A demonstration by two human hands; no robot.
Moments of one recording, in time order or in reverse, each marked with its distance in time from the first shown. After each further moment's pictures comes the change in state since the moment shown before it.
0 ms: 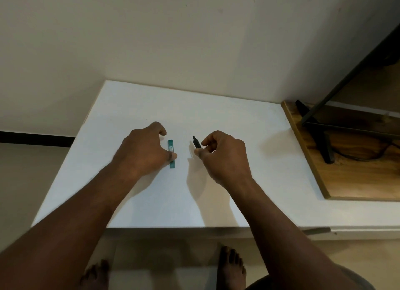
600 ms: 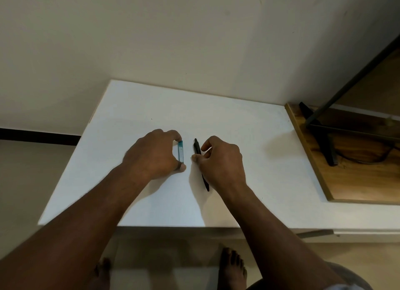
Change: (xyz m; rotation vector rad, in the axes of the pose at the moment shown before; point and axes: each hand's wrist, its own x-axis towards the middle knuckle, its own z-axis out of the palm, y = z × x) left_hand -0.002 0.003 0.007 0.164 -0.066 0.137; right_hand -0.002 0.002 0.022 -0.164 0.013 -0.026
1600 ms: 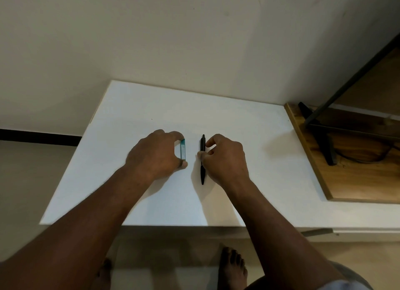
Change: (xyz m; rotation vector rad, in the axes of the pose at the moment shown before) left_hand 0.005 -0.003 0.010 0.010 0.052 0.012; right_hand 0.007 0.002 -0.007 0.028 -0.039 0.065
